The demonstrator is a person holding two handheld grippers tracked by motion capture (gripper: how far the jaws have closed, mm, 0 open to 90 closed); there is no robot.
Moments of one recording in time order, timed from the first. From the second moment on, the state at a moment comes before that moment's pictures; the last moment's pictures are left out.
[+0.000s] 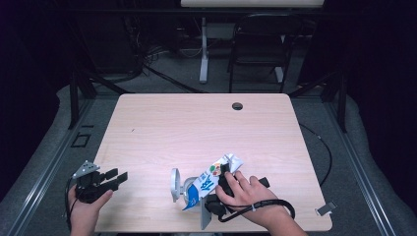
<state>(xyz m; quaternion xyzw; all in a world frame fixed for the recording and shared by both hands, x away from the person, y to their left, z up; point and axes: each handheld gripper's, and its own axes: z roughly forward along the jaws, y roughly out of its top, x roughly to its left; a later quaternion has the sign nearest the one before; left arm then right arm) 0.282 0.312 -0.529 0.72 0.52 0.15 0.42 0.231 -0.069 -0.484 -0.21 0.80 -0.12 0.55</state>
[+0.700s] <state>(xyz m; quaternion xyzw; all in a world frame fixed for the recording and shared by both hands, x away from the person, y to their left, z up) 0.283 0.314 -0.530 0.72 0.52 0.15 0.42 0.230 -0.069 -0.483 -0.21 0.81 -0.11 0.54</state>
